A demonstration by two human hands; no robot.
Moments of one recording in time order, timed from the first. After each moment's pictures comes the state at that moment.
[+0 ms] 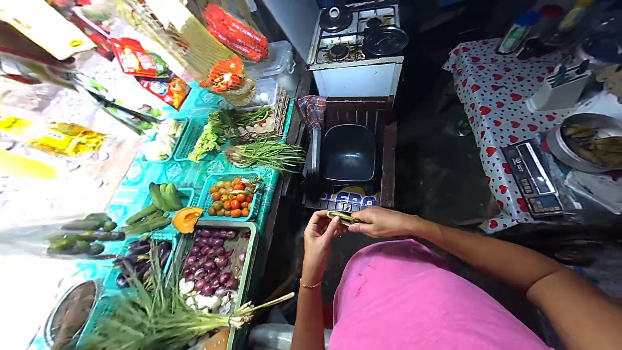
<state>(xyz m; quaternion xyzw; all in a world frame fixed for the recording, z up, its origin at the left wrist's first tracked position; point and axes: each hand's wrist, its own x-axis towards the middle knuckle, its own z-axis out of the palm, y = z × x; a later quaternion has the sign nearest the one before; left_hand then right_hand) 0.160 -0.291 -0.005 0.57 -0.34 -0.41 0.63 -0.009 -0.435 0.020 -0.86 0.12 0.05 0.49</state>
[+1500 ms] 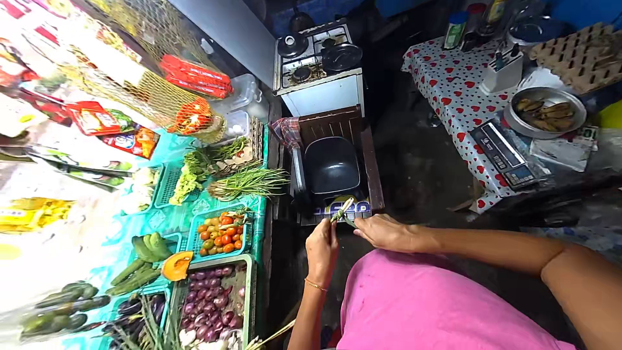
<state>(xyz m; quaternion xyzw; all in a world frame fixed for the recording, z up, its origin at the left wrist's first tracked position) 0.145 -0.317 0.003 0.72 -0.62 -0.09 0.28 -0.042 -0.405 0.039 -0.89 0.28 0.08 0.34</state>
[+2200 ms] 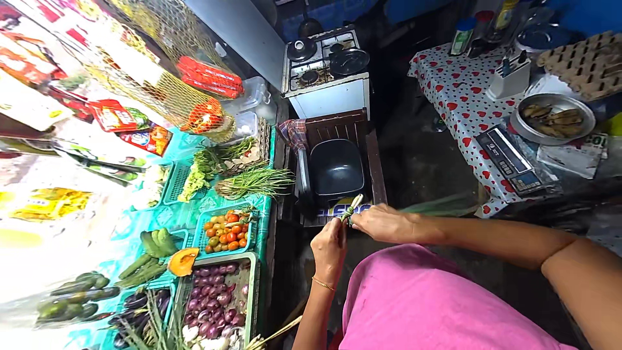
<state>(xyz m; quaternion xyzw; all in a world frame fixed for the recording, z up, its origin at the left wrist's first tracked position) 0.133 -0.317 0.005 0.69 -0.65 0.02 0.31 -0.031 -0.418 0.081 -0.94 0.21 0.09 0.26</state>
